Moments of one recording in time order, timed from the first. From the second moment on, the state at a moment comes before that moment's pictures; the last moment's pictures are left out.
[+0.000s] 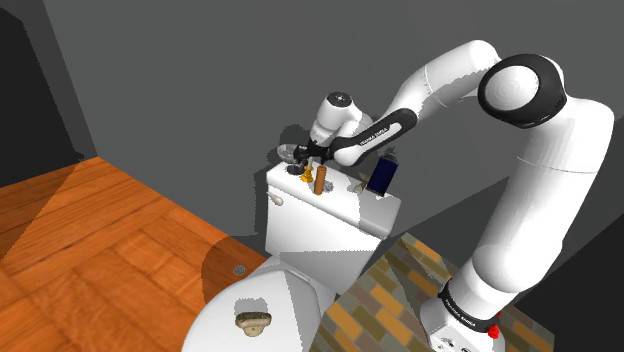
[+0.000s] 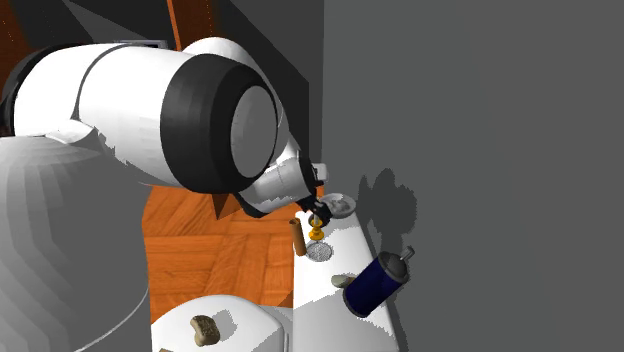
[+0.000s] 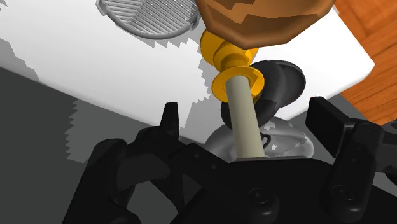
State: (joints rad) arm -0.17 0.26 0.12 -2.15 -0.62 2.73 1.02
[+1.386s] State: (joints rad) arm -0.17 0.26 0.12 -2.14 -0.62 2.73 1.01
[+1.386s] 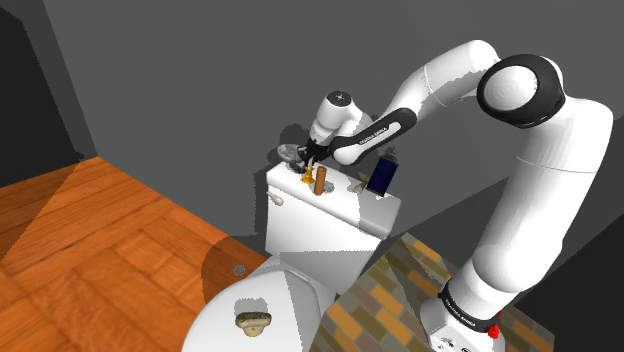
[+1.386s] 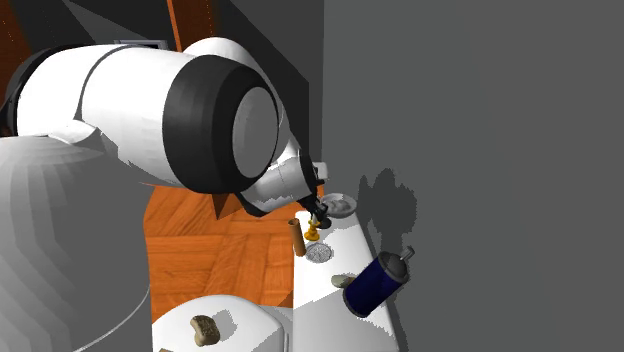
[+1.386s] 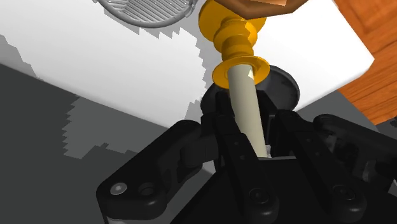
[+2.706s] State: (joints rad) arm -0.21 0.10 0.19 -2.08 -0.41 2.53 0.82
